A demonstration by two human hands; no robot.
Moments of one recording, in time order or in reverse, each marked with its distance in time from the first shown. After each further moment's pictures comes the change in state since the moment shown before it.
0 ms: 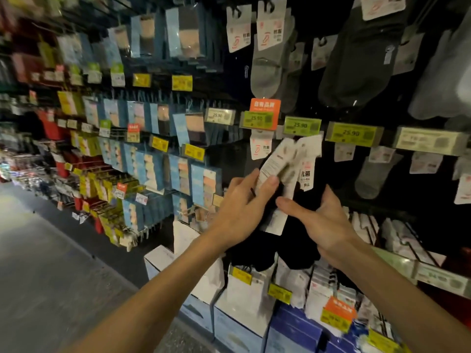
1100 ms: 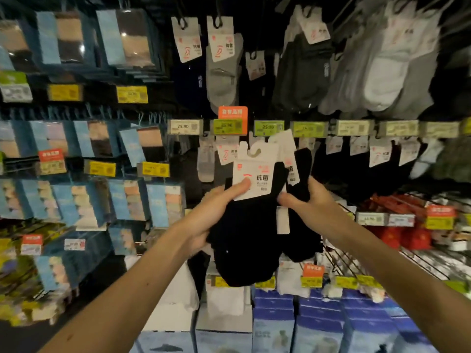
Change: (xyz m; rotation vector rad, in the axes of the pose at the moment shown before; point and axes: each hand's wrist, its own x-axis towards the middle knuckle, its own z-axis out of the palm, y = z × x) left_hand 0.013 -0.044 -0.099 -0.798 -0.648 -0.341; right_hand -0.040 -0.015 0.076 -0.402 0.177 -0.089
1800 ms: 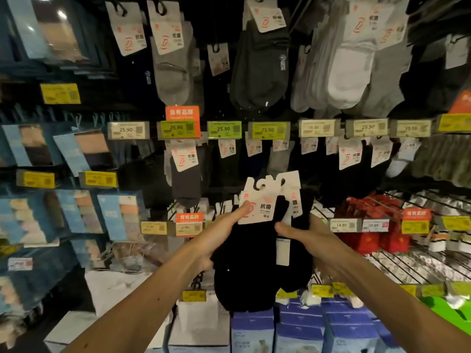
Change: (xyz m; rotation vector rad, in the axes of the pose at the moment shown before) left_hand 0.101 -0.053 0.072 -0.055 -0.091 -0.286; right_hand 0.014 0.097 -0.103 0.360 0.017 0.328
